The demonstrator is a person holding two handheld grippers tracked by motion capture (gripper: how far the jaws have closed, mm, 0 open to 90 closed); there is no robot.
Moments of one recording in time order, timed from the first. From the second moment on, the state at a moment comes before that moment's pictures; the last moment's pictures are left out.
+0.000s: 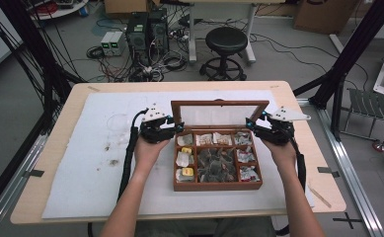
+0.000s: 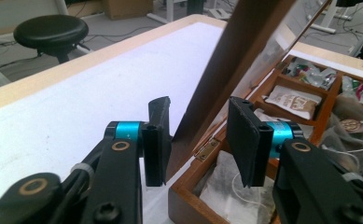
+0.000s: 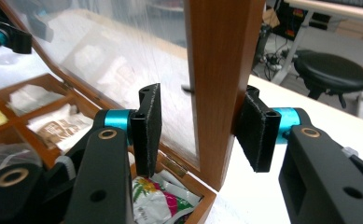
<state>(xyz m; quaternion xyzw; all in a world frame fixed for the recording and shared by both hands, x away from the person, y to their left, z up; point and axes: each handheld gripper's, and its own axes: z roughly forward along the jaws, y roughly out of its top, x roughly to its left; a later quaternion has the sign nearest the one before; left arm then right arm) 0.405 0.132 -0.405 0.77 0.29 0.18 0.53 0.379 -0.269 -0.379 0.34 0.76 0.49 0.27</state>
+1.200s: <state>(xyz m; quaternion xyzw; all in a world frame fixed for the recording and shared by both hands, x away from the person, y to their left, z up) 0.433 0.138 -0.439 0.75 0.34 0.11 0.56 0.422 -0.267 -0.417 0.40 0.76 0.46 0.23</state>
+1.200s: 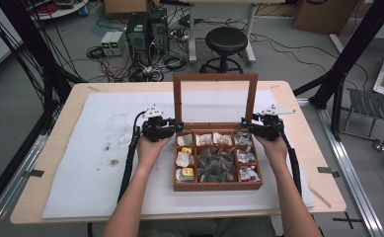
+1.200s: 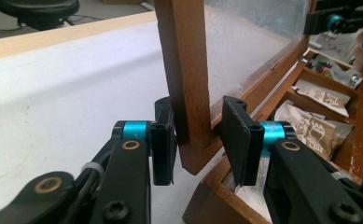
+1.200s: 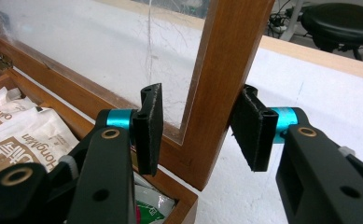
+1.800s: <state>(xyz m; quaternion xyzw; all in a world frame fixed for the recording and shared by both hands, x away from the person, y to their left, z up) 0.443 0.146 -0.454 0.70 0.39 0.03 0.60 0.427 -0.270 -0.424 0.42 0.76 0.45 0.21</state>
